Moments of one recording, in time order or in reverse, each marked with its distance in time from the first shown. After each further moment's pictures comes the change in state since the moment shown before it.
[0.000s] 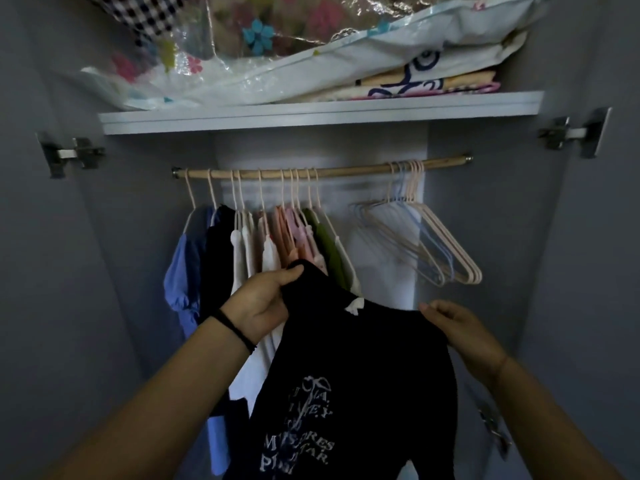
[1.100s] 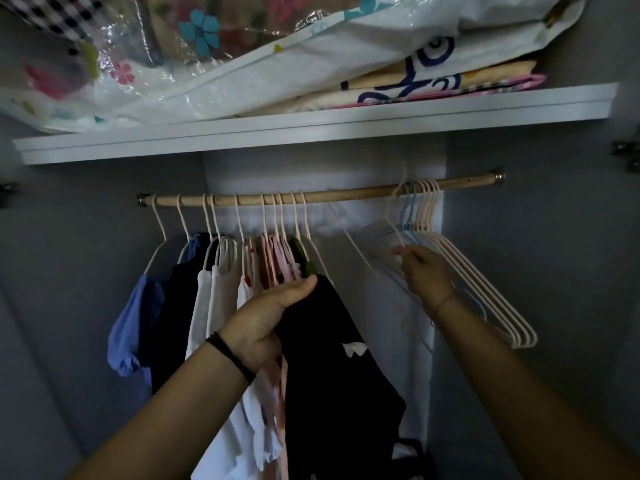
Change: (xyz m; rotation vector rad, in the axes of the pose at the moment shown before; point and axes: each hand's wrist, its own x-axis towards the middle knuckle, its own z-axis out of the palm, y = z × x) left_hand 0.111 0.016 0.039 0.071 0.018 0.044; right_hand 0.251 0.001 -0.021 -0.150 0.309 -0.126
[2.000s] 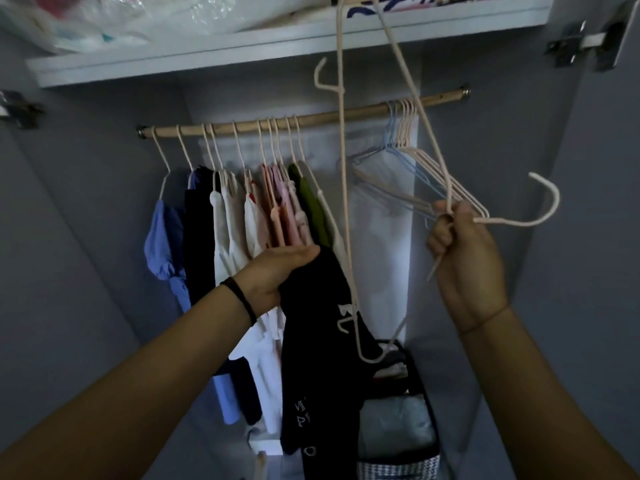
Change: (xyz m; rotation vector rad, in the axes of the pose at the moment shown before) left_hand -0.081 -0.053 -0.049 0.254 -0.045 -0.106; right_hand -0.243 -0.067 -0.032 0.802 0.069 -0.145
